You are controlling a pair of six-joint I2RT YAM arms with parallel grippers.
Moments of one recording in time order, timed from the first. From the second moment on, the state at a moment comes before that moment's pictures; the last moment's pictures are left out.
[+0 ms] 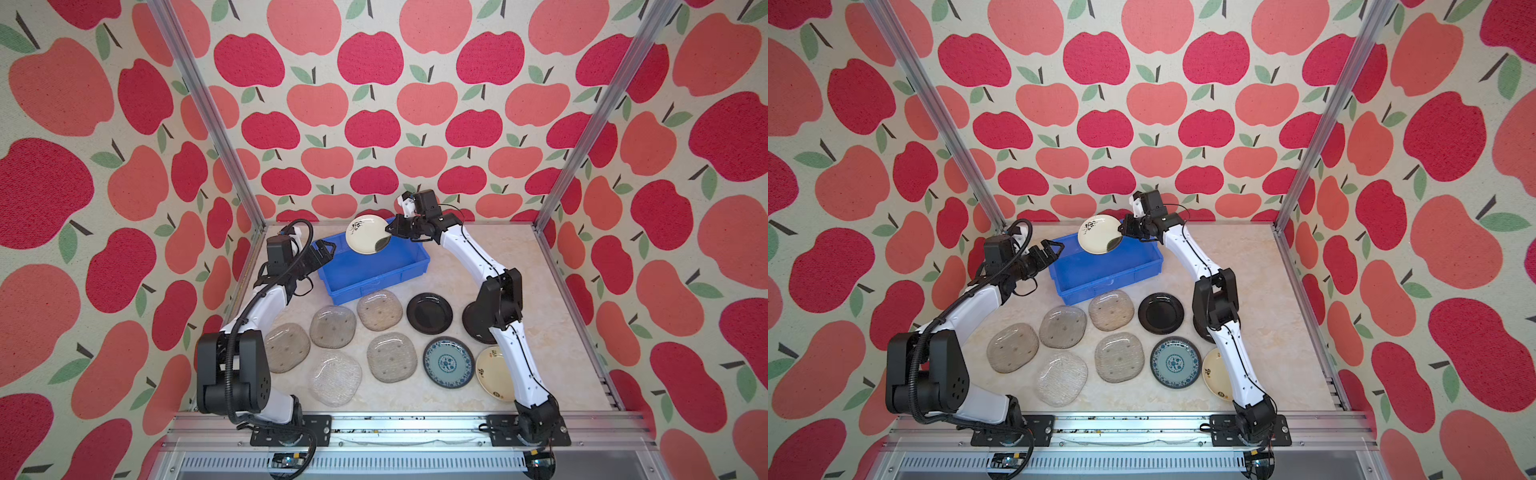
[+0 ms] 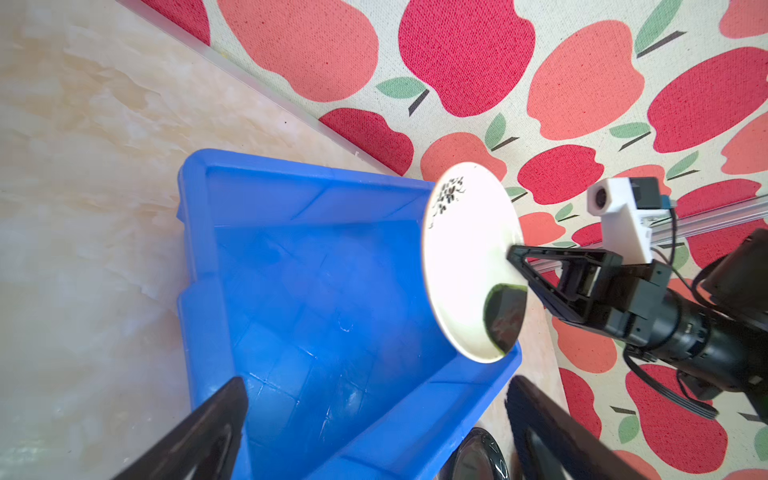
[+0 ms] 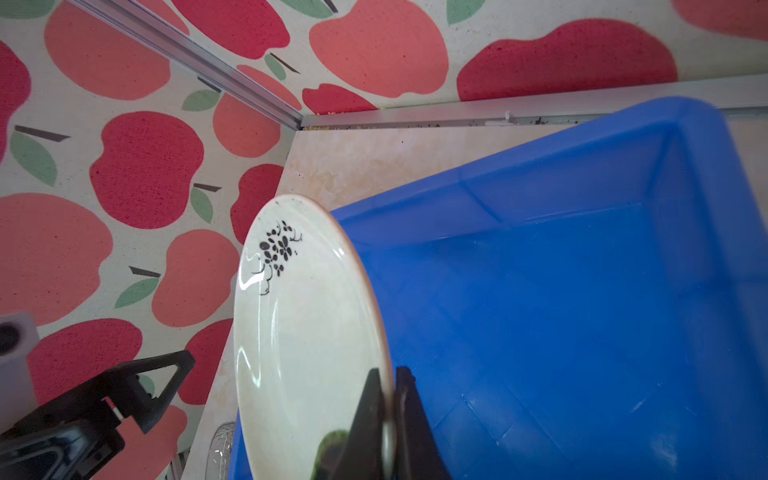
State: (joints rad) left arm 0.04 1.49 0.98 0.01 0.47 -0.58; right arm 0.57 2.53 2.50 -0.63 -0.45 0.51
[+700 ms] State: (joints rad) left arm 0.06 1.50 0.90 0.02 0.47 -0.56; right arm 0.68 2.76 2.65 -0.70 -0.45 0.51
